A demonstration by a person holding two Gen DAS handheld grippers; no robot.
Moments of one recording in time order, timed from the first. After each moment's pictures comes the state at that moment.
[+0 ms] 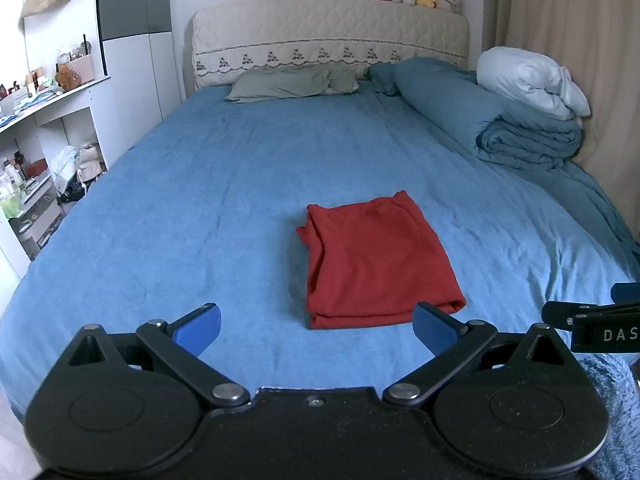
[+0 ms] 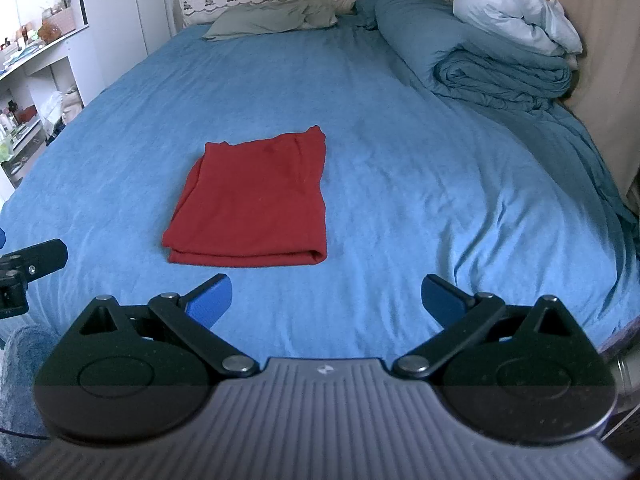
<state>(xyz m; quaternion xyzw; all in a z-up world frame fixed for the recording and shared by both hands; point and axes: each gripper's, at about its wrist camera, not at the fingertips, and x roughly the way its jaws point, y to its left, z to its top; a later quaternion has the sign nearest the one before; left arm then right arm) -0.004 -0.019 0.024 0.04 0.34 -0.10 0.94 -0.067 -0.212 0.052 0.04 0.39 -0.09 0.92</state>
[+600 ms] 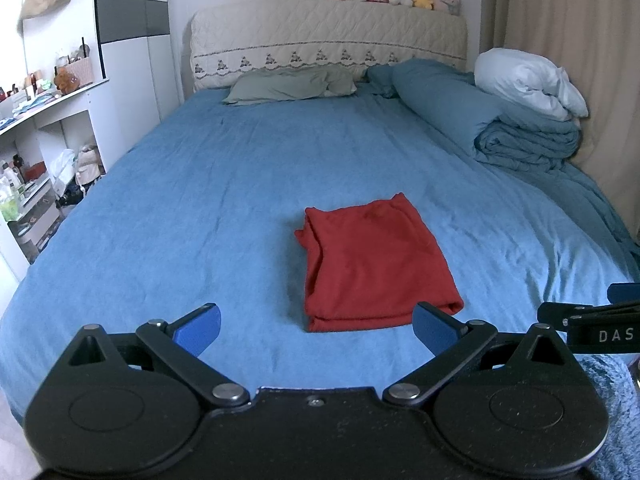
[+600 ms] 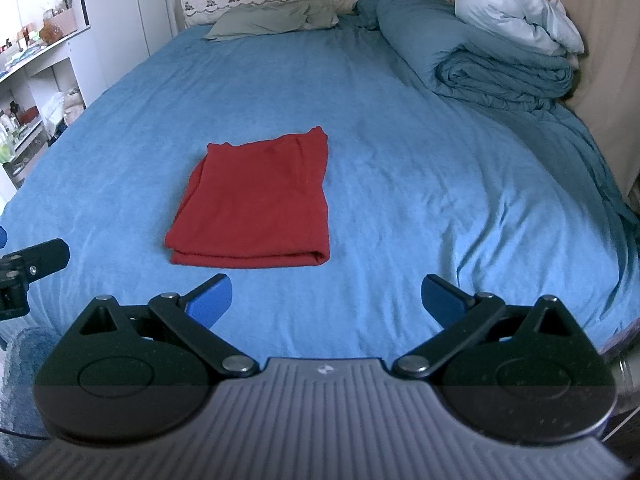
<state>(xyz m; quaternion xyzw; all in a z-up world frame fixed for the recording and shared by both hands) -0.006 -0.021 0.027 0.04 0.33 -0.10 0.94 -0.067 -0.210 0.053 0.04 0.39 -0.09 0.92</state>
